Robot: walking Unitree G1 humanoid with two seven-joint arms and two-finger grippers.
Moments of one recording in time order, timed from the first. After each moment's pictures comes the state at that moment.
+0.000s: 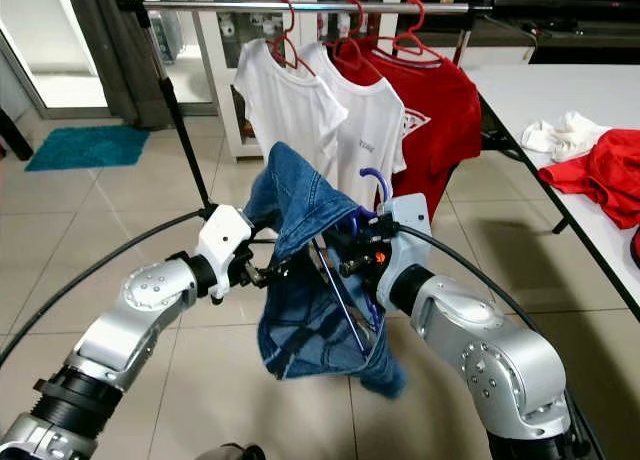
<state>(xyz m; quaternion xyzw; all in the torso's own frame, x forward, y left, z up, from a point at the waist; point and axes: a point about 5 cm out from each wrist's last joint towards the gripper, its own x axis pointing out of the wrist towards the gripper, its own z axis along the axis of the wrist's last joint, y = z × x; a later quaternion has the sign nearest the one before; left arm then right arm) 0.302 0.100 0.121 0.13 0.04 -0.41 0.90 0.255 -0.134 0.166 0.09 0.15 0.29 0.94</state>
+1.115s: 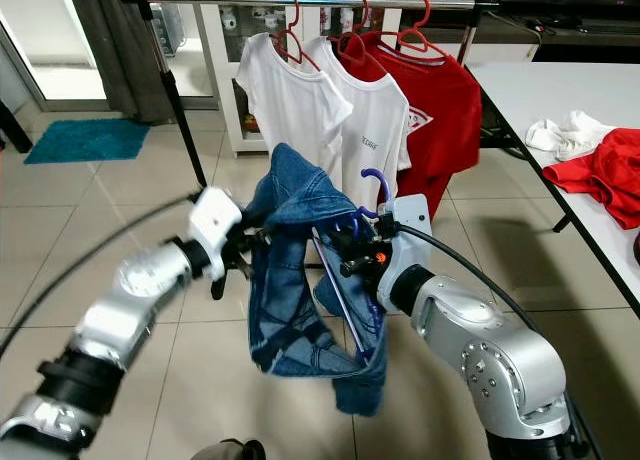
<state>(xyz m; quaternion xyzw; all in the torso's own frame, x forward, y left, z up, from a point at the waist) 0.324 0.116 0.143 0.13 0.00 -0.37 0.92 0.256 -0.139 0.164 0.07 0.15 0.27 0.95</state>
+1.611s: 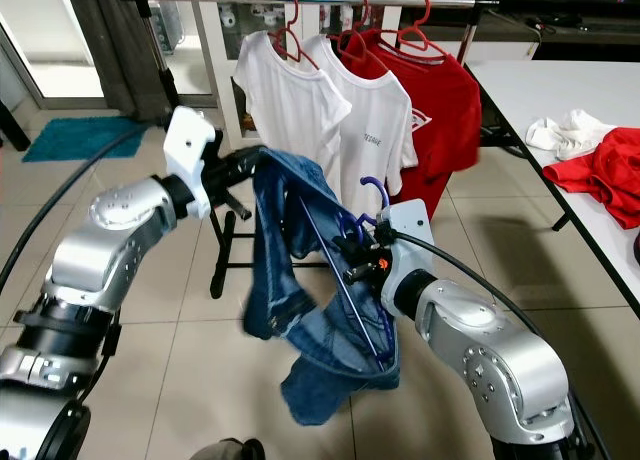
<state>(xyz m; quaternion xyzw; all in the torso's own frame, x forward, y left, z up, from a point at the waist) 0.348 0.117 0.212 0.07 -0.02 -0.36 0.93 0.253 -0.140 0.161 0.04 0.16 0.27 0.95</state>
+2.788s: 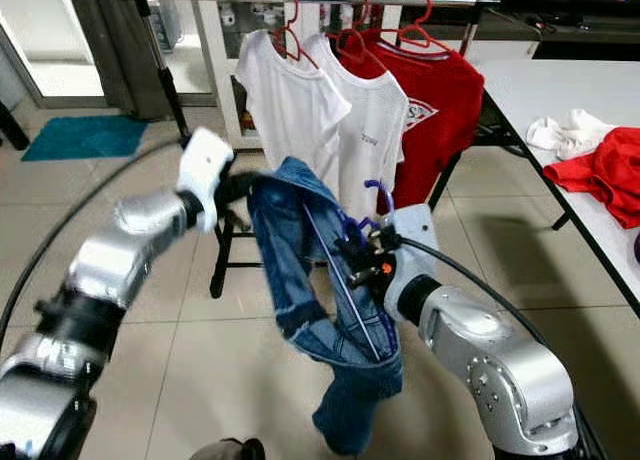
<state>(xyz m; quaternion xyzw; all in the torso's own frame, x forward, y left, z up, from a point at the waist) 0.356 0.120 0.166 0.13 0.08 -0.32 0.94 0.249 -0.144 0.160 0.05 0.16 0.26 0.95</state>
